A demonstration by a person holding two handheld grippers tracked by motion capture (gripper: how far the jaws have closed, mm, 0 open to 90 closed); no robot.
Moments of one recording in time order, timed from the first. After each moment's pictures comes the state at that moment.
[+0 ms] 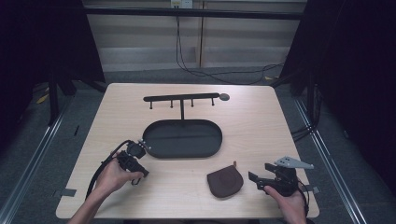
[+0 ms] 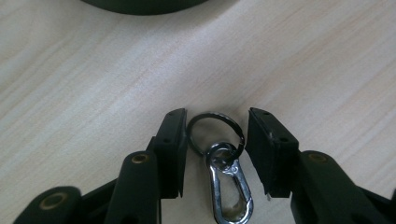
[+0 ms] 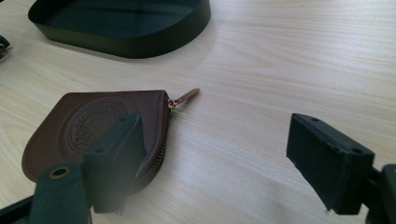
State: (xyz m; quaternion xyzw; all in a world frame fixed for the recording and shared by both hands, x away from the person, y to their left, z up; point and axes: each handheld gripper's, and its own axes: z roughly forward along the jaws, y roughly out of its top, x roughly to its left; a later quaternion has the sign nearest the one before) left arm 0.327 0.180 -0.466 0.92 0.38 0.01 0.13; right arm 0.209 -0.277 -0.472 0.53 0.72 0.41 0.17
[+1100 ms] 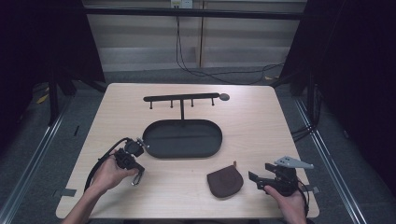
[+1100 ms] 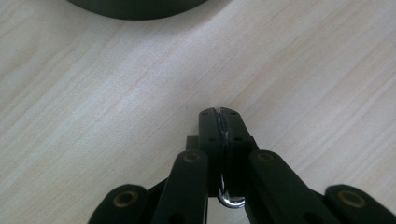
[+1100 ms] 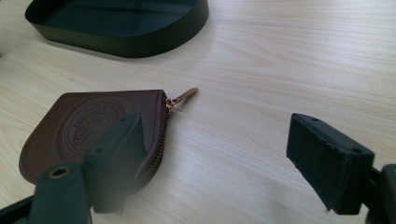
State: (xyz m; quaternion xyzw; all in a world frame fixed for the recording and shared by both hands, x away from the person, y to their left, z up) left arm 0.331 0.186 -0.455 0.93 0.36 -0.01 0.13; right arm 0.209 -0.277 -0.472 0.53 0.72 0.41 0.17
